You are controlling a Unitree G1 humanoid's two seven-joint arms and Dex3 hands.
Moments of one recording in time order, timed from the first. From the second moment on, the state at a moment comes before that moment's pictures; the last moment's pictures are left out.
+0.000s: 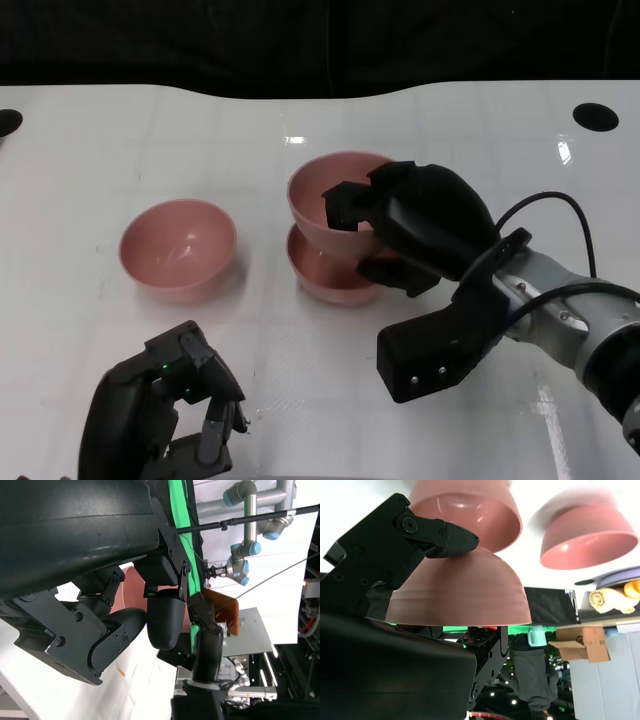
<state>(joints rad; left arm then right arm) 0.19 -0.05 0.01 0.15 -0.20 -0.60 -0.32 -0.83 -0.15 0.60 0.92 -0.87 -0.52 -0.47</state>
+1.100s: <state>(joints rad) 0.20 -0.05 0.01 0.14 -0.20 -0.60 -0.31 -0.83 -0.13 0.64 0.92 -0.86 -0.41 -0.33</state>
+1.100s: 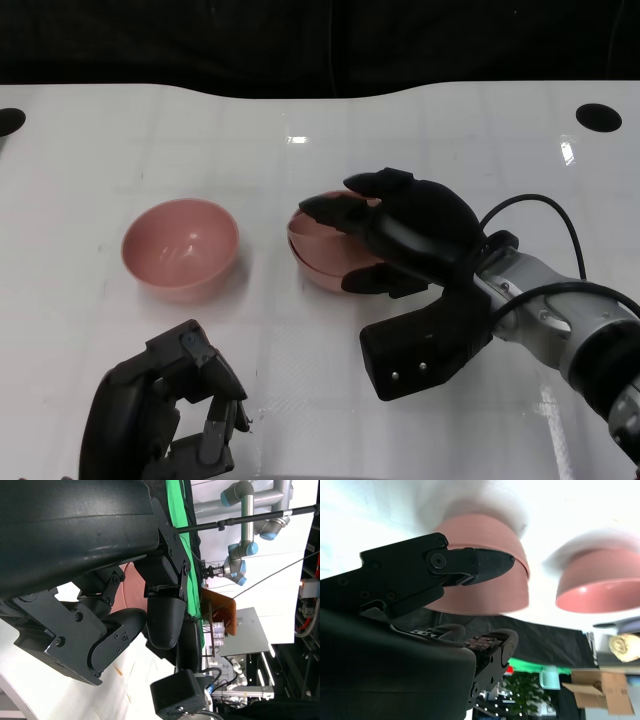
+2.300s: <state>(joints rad) 0.19 0.03 0.04 0.00 -0.12 -0.52 -0.27 -0.12 -0.31 0.28 0.28 -0.35 -0.82 -0.21</state>
